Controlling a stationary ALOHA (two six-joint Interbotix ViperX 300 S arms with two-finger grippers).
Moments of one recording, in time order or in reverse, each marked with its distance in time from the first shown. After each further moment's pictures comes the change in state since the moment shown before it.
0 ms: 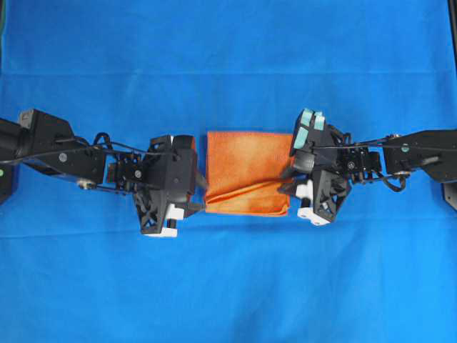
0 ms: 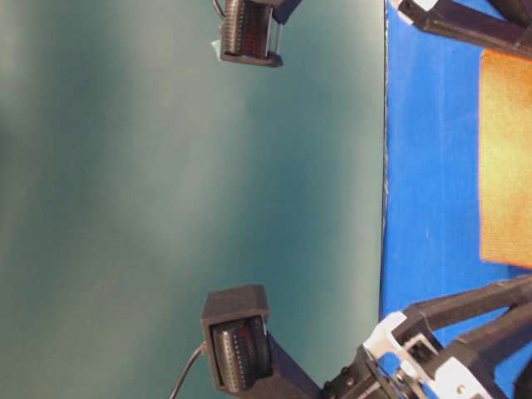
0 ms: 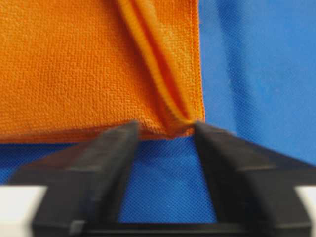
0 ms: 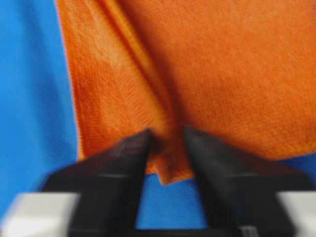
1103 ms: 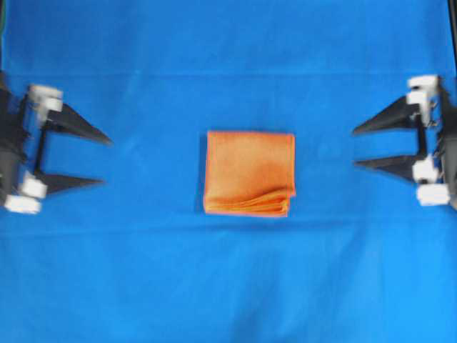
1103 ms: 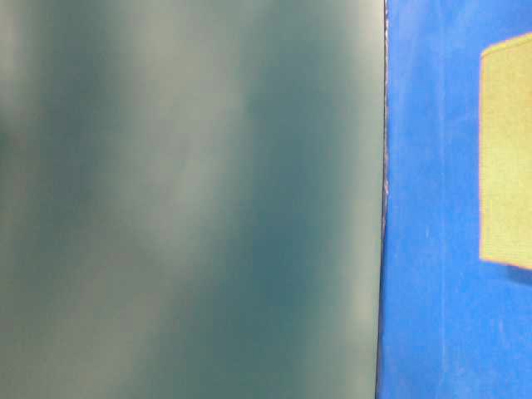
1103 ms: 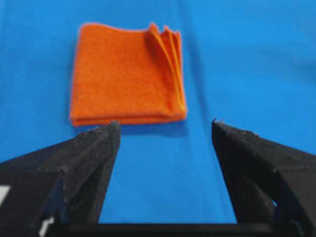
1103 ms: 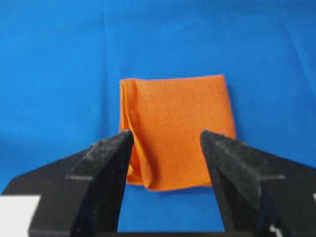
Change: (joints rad) left arm 0.032 -0.983 0.347 0.000 0.242 0.021; right arm -0.006 -0.877 0.181 -0.225 0.276 -0.014
